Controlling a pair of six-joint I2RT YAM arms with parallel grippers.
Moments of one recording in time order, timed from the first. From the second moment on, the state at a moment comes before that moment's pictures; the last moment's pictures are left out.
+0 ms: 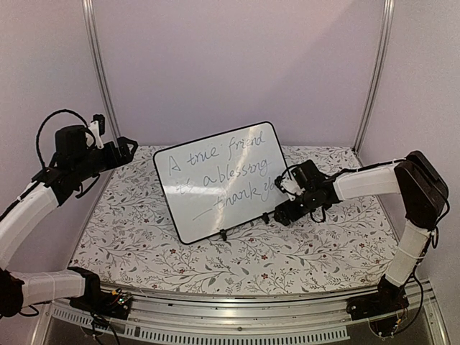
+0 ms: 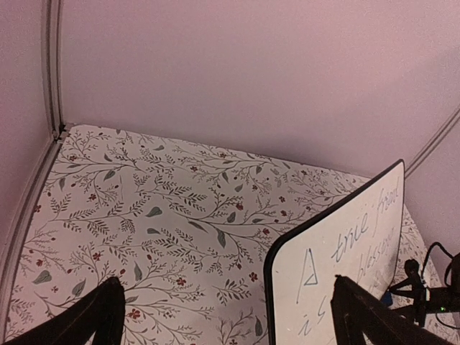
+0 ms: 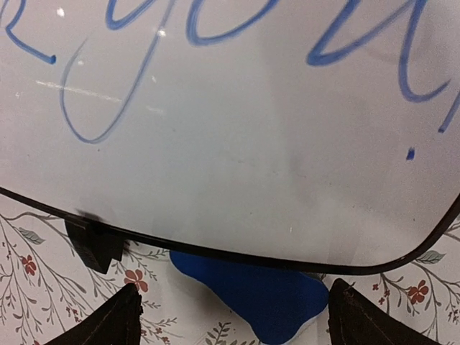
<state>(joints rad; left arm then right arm) -0.17 0.99 0.87 -0.21 0.07 -0.35 0.61 1.80 1.01 -0.22 -0.05 0.02</state>
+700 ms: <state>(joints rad) -0.17 0.99 0.87 -0.21 0.08 -0.35 0.61 1.66 0.98 -0.29 -0.05 0.09</state>
